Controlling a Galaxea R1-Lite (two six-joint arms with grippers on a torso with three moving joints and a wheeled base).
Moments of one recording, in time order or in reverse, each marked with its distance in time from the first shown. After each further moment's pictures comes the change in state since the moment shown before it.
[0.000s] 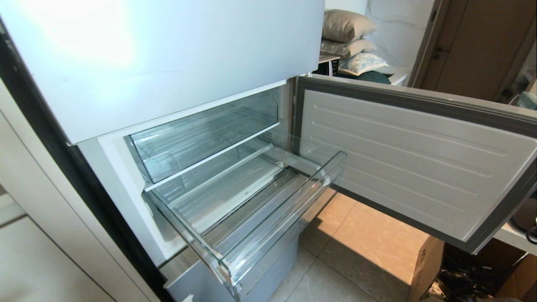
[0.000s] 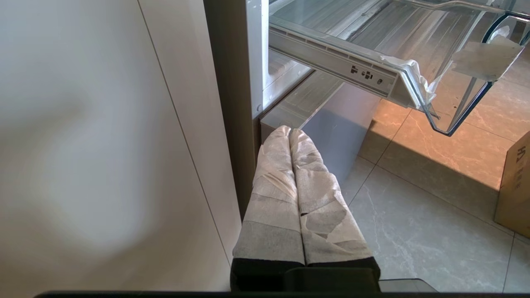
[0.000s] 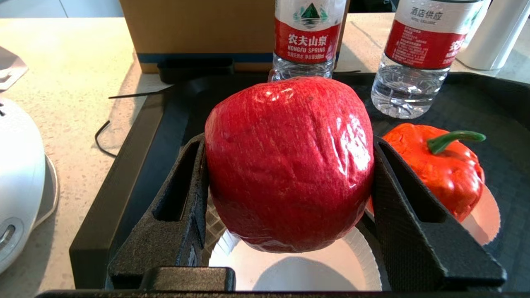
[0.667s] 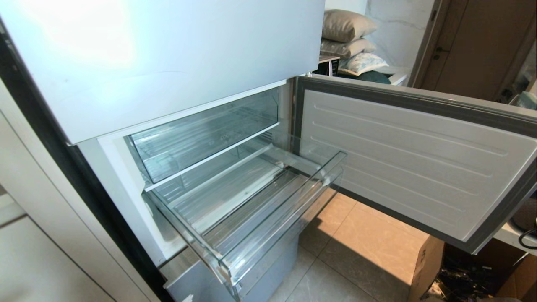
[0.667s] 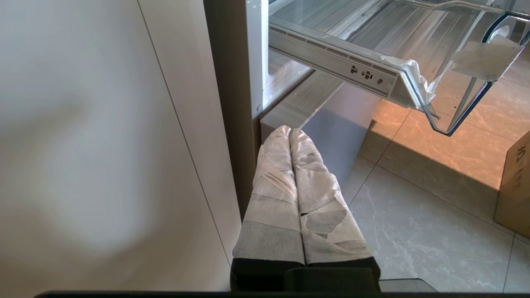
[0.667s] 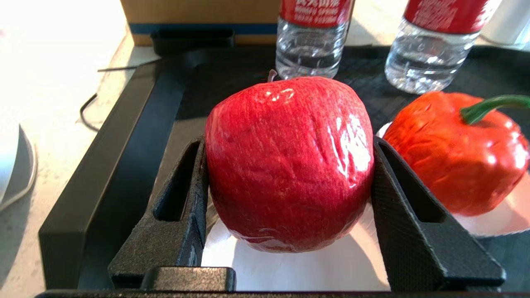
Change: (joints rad) left arm 0.000 0.000 0.000 0.000 0.000 0.000; right arm 0.007 0.069 -0.027 0.001 0.002 -0.001
